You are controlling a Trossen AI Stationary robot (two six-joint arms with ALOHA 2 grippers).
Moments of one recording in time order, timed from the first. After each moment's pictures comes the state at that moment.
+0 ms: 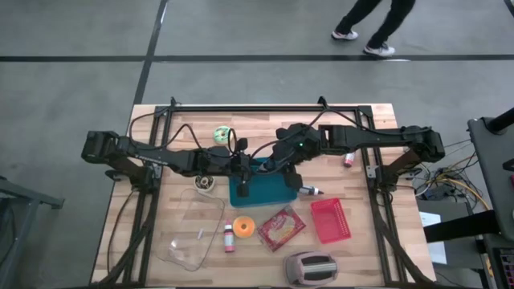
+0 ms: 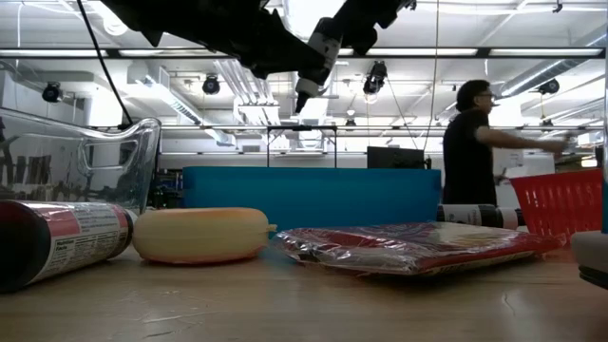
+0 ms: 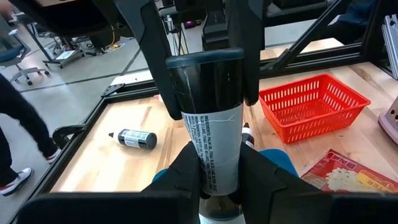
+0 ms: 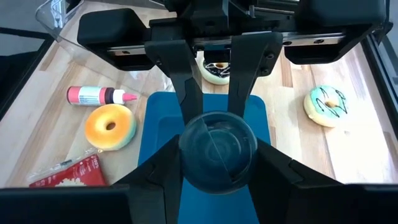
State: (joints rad) left arm -0.03 1.49 0.85 0.34 -0.11 0.18; right arm -0.05 1.52 1.34 -0.51 -0.13 -0.10
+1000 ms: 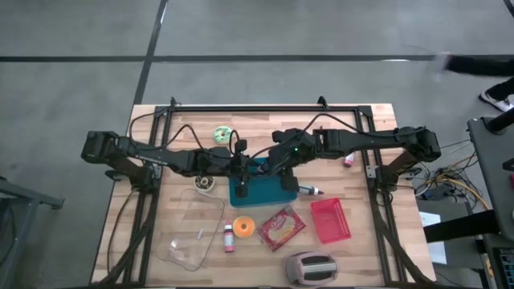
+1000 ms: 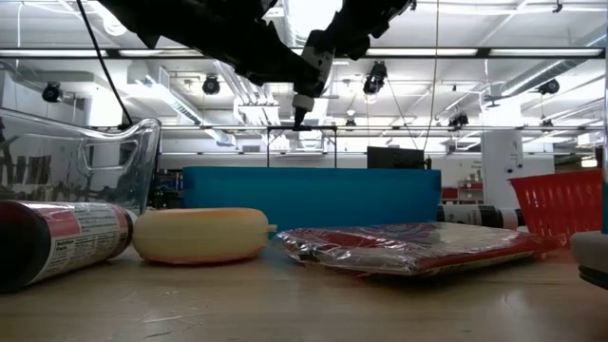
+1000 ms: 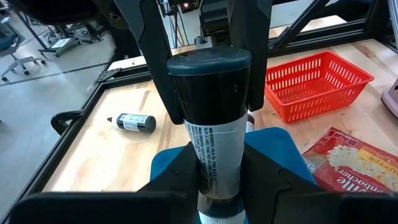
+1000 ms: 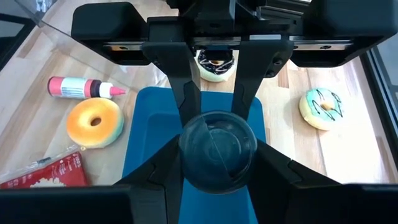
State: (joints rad) left arm -0.03 1.49 0.84 0.30 -0.11 0.20; right arm -0.02 1.58 1.33 -0.45 -0.08 -0.15
